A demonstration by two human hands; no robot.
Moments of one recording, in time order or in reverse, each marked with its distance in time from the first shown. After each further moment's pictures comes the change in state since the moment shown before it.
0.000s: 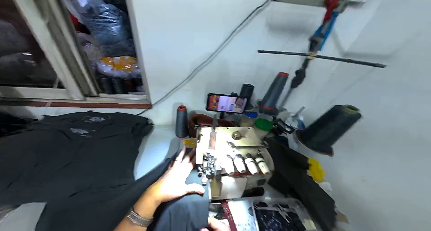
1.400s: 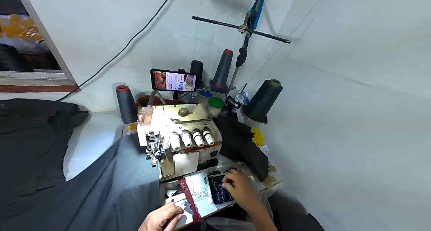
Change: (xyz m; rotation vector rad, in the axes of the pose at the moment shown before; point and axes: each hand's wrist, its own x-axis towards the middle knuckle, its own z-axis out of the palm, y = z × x) left_hand -0.069 0.043 0.172 -0.424 0.286 0.447; right_hand 0.010 -0.077 -0.180 -1.051 -0.139 0.544
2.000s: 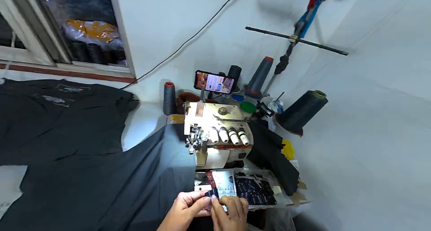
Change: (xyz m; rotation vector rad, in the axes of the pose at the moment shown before) left_hand 0.009 0.068 -0.020 -0.903 0.178 -0.527; right_hand -0.046 -0.077 0.118 -0.092 0.956 -0.730
